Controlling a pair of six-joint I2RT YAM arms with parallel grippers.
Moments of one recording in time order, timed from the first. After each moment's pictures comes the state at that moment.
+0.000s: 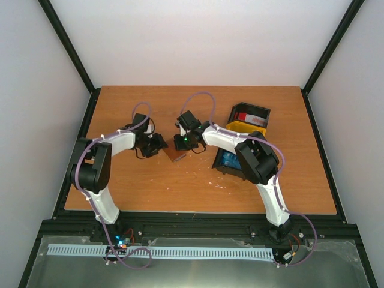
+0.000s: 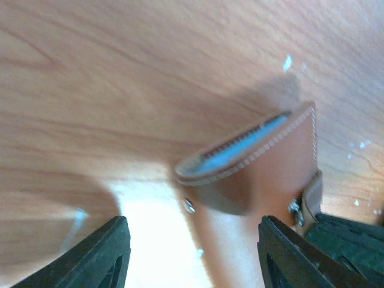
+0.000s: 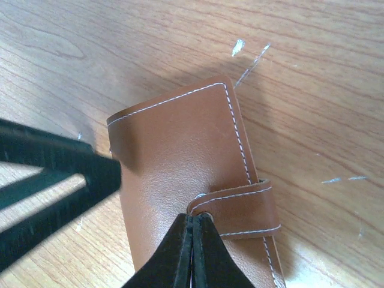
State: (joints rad) left arm -0.23 1.78 1.01 -0.38 0.39 -0.68; right arm 0.74 2.19 1.63 -0.46 -0.26 0.48
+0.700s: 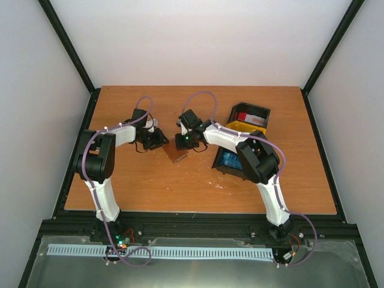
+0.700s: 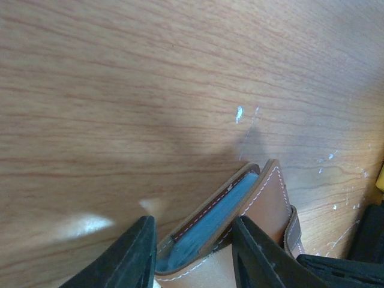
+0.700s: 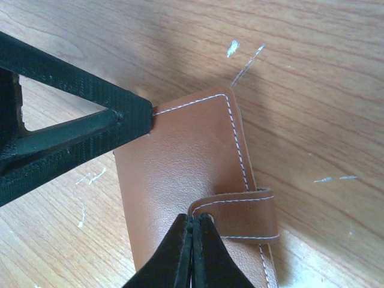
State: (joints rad) left arm -0.18 1.92 1.14 -0.35 0.51 -0.51; right arm 0.72 2.19 1.64 -0.47 -0.29 0.47
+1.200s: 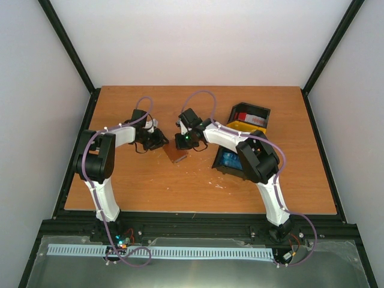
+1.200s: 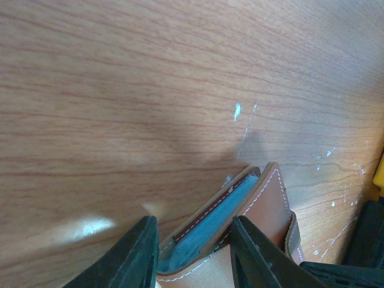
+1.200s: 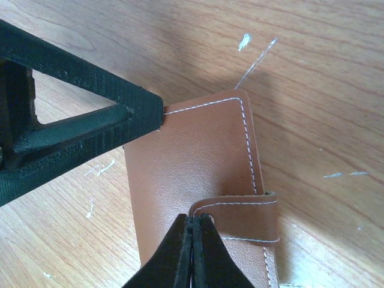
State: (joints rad) left arm -0.18 1.92 1.13 -0.33 0.52 -0.50; right arm 0.72 2.19 1.66 -0.51 -0.32 0.45
